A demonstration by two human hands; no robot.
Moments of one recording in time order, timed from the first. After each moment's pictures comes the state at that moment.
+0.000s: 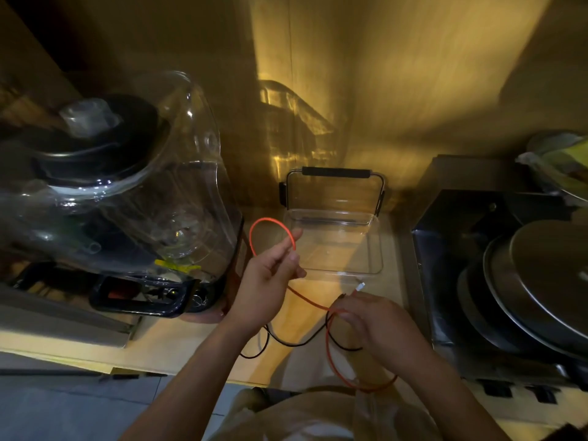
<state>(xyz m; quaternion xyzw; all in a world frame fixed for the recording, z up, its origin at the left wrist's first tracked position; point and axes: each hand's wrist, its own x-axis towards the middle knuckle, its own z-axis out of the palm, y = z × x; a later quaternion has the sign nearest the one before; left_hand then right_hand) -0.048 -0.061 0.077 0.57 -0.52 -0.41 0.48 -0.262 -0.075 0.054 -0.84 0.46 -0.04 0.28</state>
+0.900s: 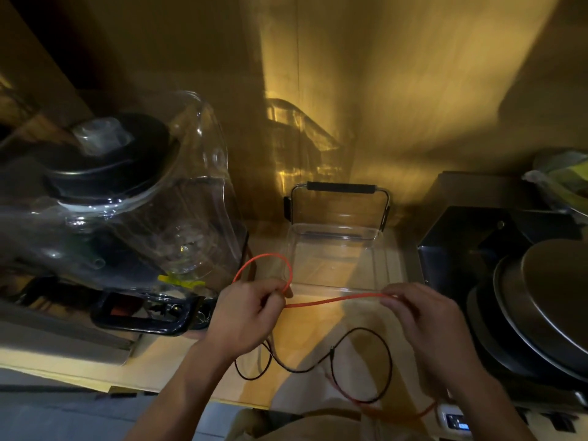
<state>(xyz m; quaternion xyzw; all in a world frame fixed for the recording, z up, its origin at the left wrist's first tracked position) -0.009 -0.047 0.074 0.65 -0.67 -0.20 0.30 -0.295 -0.090 0.075 -0.76 0.55 -0.26 0.24</state>
